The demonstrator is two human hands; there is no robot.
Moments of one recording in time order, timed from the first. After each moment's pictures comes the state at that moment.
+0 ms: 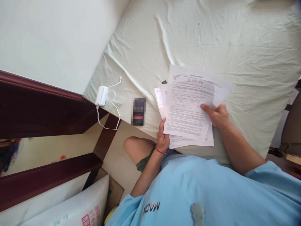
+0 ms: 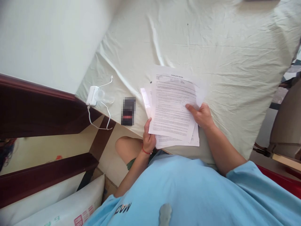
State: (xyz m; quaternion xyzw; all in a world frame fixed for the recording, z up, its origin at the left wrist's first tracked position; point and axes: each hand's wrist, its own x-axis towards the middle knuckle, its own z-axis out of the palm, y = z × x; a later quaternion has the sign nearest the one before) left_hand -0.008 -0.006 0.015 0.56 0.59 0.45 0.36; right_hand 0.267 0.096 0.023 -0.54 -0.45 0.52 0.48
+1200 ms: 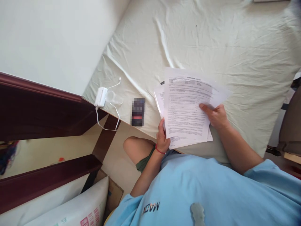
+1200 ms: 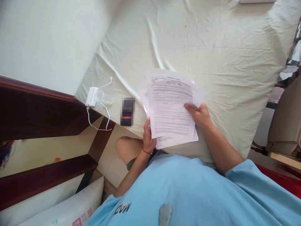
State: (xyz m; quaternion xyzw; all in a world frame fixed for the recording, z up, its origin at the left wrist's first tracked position) left_hand -0.015 -0.008 0.005 0.62 0.59 0.41 0.33; right_hand 0.262 0.096 0.022 -0.50 -0.40 0.54 0.55
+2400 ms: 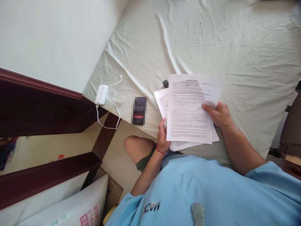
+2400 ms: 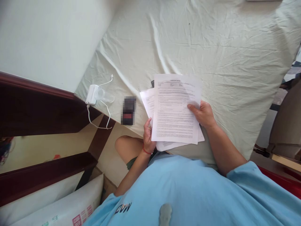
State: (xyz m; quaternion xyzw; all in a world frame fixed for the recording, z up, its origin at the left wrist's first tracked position) left_hand -0.007 -0.010 0.012 0.56 0.58 0.45 0.39; right_hand 0.274 0.101 0.026 -0.56 -0.46 0.51 0.46
